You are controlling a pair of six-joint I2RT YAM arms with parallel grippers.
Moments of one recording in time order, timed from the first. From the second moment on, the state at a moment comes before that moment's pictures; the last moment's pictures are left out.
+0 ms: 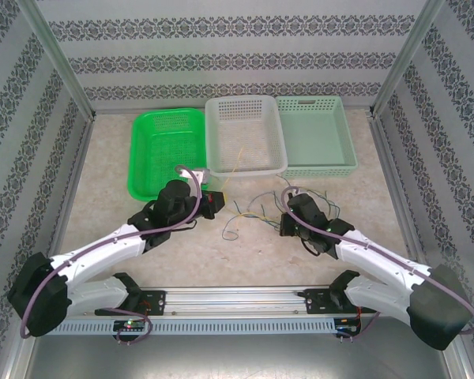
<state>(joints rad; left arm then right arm) -0.69 1.12 0.63 0.10 0.13 -0.66 0.62 1.01 0.49 -0.38 0.12 0.59</state>
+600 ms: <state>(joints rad) -0.67 1.03 0.59 0.03 0.08 -0.64 0.61 0.99 0.48 -0.42 0.12 0.64</state>
